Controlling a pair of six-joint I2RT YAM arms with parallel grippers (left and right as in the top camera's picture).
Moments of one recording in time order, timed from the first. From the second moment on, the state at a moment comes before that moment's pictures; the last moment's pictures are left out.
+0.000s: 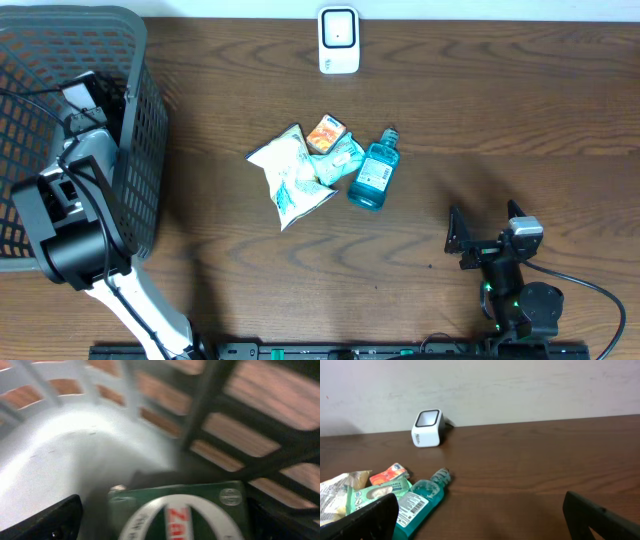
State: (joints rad) left arm 0.40 2.10 1.29 -0.01 -0.09 -0.14; right arm -0.01 0.02 0.01 -0.06 -0.14 0.14
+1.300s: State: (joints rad) left arm 0.51 1.31 1.26 -0.26 0.24 -0.52; right arm -0.01 0.02 0.01 -0.06 -0.14 0.14
